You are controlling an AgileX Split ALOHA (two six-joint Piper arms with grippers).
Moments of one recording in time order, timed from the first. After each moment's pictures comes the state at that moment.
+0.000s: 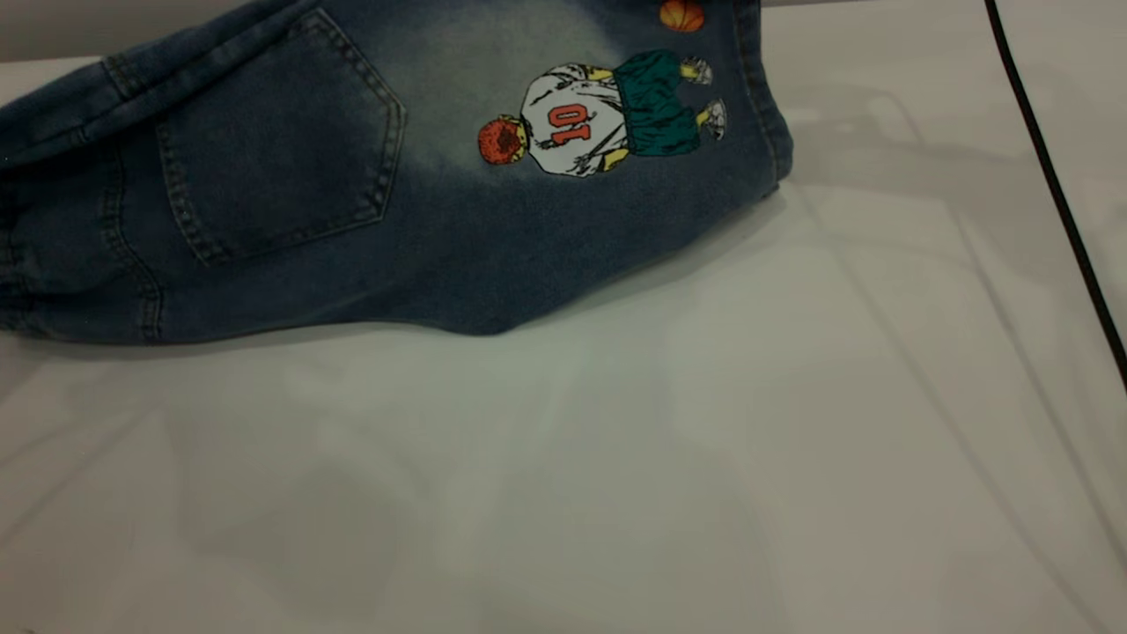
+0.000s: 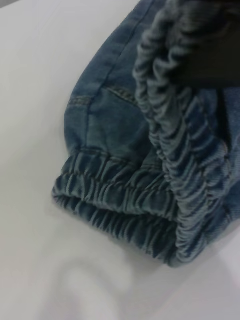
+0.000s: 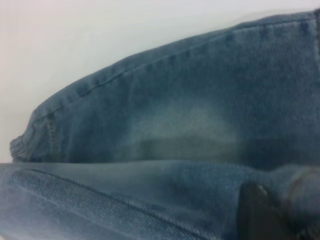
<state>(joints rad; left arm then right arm) 0.33 1.67 -0.65 -1.75 0.32 1.06 0.14 2.23 -1.65 0.96 0.78 -0.48</state>
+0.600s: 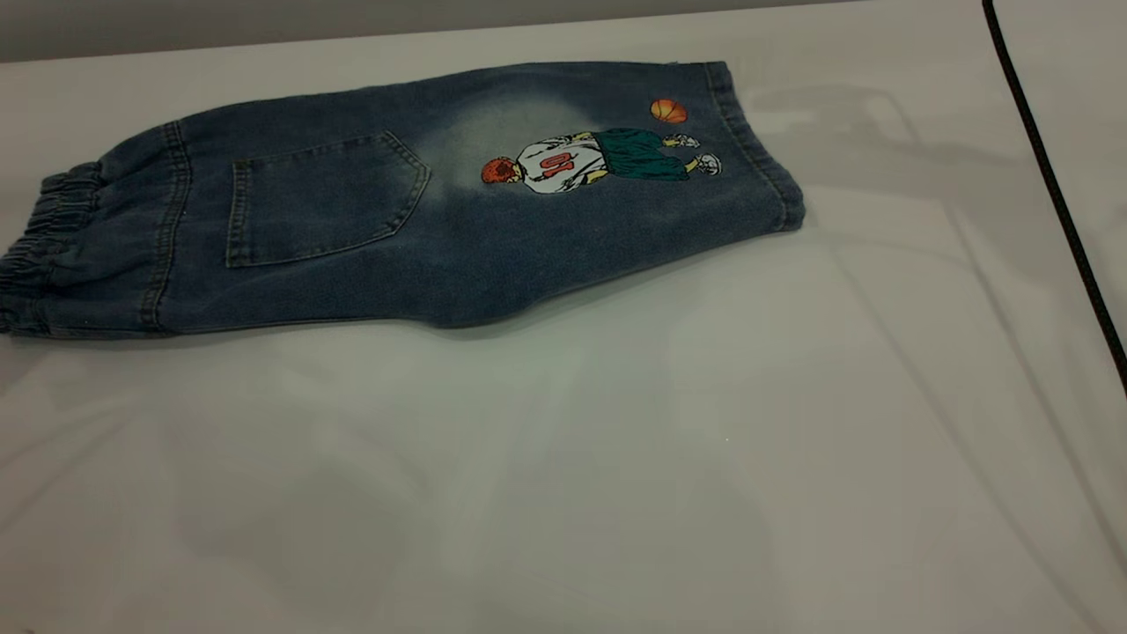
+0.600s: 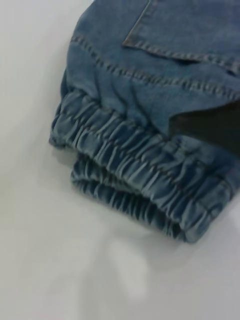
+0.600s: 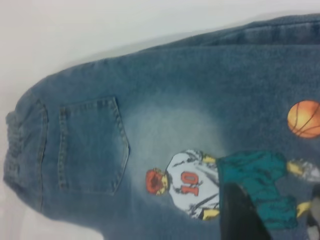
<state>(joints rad) 0.33 1.67 -0.65 -1.75 0.31 1.20 0.14 2.23 -1.65 0.97 0.82 -0.53</state>
